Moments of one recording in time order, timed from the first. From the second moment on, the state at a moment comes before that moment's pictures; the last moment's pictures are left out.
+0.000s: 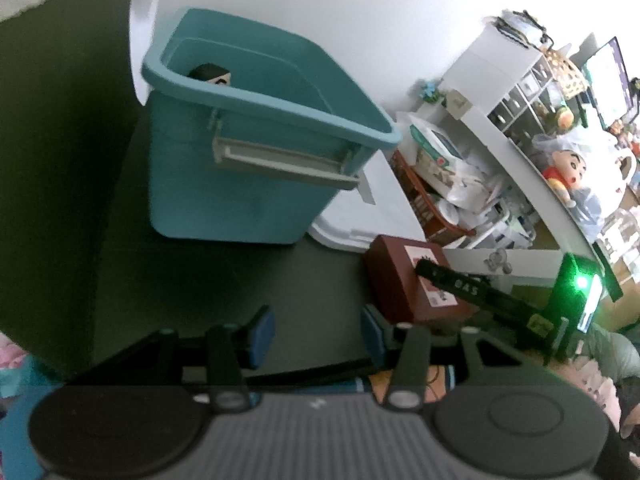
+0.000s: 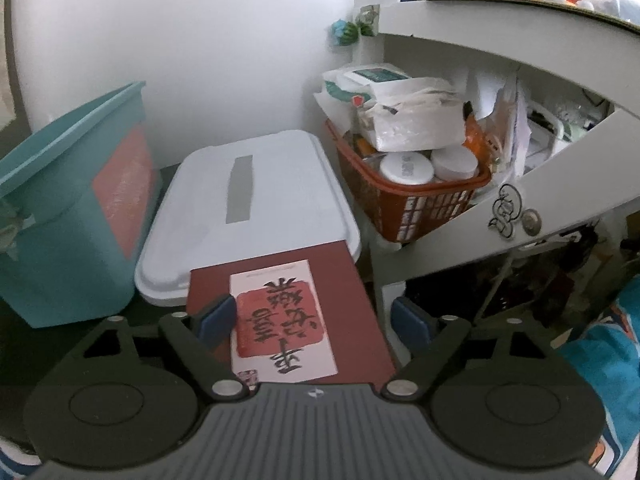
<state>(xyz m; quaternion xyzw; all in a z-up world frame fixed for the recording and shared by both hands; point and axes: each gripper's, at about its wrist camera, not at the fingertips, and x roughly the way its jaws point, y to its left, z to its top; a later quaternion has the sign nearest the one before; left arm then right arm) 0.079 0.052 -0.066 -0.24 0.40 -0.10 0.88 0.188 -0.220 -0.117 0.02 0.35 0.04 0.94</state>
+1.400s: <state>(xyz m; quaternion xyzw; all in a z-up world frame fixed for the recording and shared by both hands) 0.147 -0.050 -0.094 -0.22 0.41 -0.19 0.86 0.178 -0.304 -0.118 0.24 0.40 0.07 0.88</state>
